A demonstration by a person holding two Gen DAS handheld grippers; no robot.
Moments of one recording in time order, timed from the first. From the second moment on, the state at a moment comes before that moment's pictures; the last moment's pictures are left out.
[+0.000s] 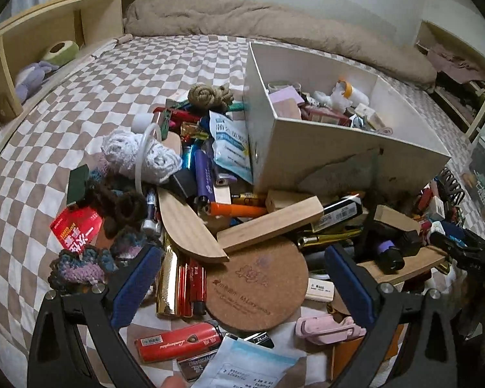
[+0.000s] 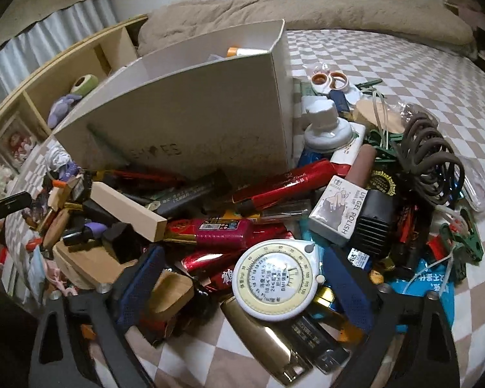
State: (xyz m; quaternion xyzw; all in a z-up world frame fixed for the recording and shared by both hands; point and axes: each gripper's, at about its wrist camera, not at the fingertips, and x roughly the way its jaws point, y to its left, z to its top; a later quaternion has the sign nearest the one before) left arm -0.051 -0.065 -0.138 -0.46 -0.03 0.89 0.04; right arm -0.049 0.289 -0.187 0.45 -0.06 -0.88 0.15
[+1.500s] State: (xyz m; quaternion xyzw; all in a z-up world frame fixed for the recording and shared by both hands) left arm -0.077 -0.042 -0.168 -0.49 -0.13 0.85 0.18; right arm -0.018 0.305 -0.167 0.47 -0.07 -0.88 0.10
